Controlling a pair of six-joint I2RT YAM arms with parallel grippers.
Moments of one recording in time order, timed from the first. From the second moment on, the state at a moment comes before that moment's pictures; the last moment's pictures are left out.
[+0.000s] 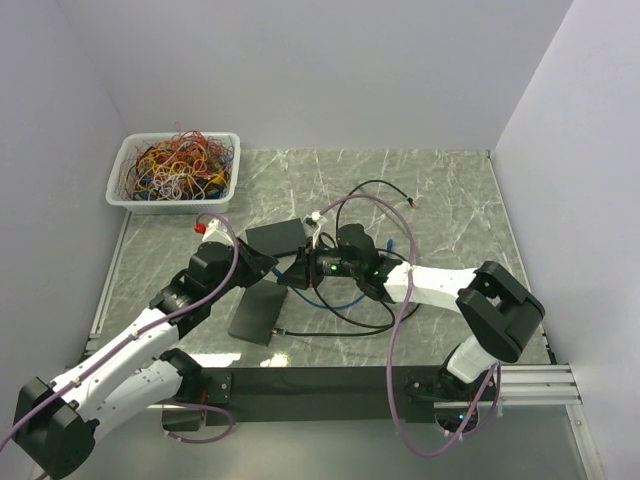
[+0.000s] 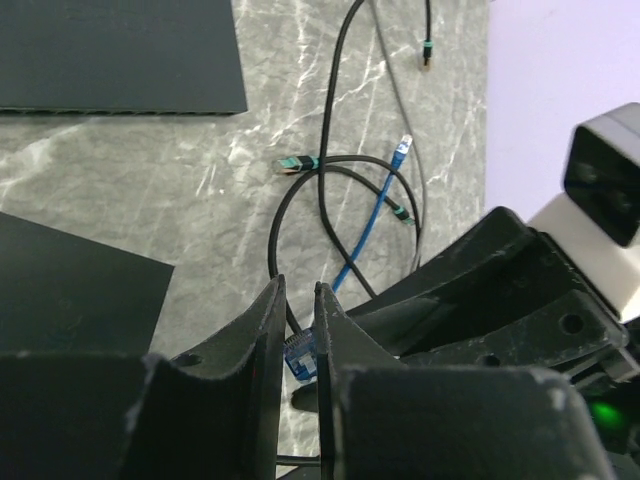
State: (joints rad) left arm -0.59 0.84 0.54 -0.13 -0.04 -1.02; right arm 0.83 1.56 0.79 0.50 -0.51 0.57
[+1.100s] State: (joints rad) left arm -0.59 0.68 0.40 0.07 -0.04 -0.99; right arm 0.71 1.79 0.76 1.05 -0.92 0.93
